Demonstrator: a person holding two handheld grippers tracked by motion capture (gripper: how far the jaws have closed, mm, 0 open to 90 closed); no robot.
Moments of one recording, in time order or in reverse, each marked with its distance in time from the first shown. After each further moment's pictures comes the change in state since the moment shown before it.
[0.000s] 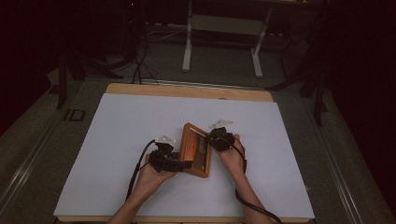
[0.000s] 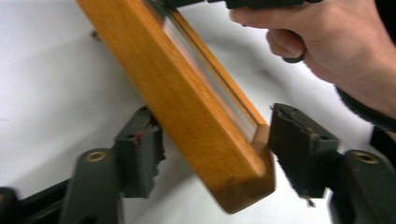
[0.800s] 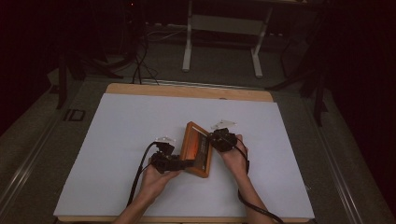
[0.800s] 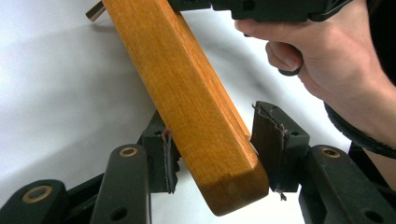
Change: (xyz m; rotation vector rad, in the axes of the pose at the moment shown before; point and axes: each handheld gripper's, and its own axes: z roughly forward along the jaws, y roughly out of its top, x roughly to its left) left arm -0.005 0.001 0.002 -0.031 -0.009 -0.093; right arm -0.004 -0.003 -0.009 0.002 -0.021 -0.018
